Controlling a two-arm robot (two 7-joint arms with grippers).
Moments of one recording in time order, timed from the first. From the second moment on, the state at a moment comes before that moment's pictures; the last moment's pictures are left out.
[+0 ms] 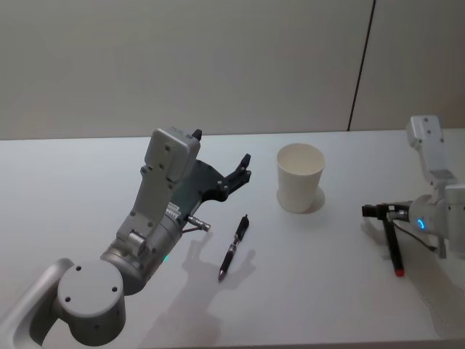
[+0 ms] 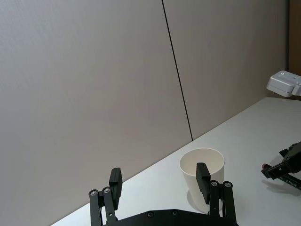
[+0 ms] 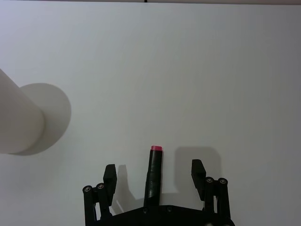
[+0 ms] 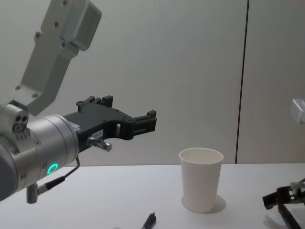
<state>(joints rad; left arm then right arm) -0.24 0.38 0.45 -1.63 -0.20 0.01 -0.01 0.55 0.13 -0.20 -1.09 0.21 0.75 -0.03</state>
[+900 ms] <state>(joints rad) -0.24 0.38 0.45 -1.63 -0.20 0.01 -0.01 0.59 0.11 -0.20 -0.98 0.19 0.72 -0.01</state>
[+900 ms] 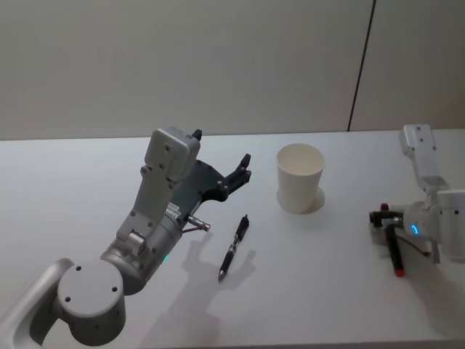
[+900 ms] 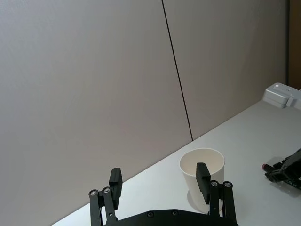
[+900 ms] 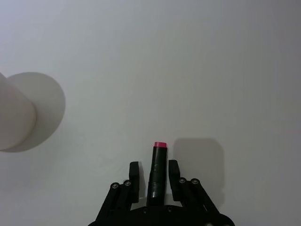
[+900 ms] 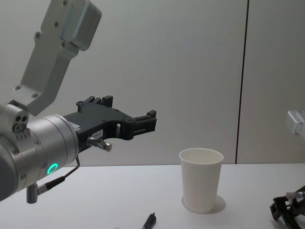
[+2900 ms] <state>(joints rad) -0.24 0.38 0.45 -1.63 -0.20 0.01 -0.01 0.49 0.14 -0.19 -1.16 0.16 0.17 0.19</state>
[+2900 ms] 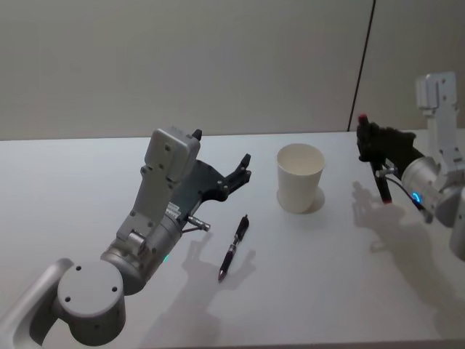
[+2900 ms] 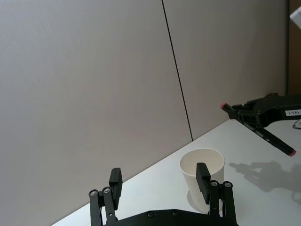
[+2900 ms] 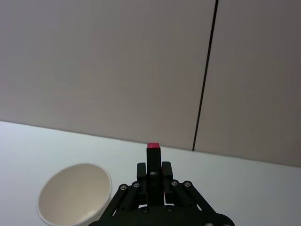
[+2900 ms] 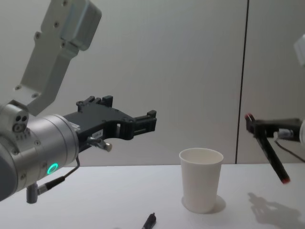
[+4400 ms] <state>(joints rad) -0.24 0.38 0.45 -1.63 -0.20 0.01 -0.01 0.87 -0.05 -0.28 -0.42 0.24 -0.70 0.37</state>
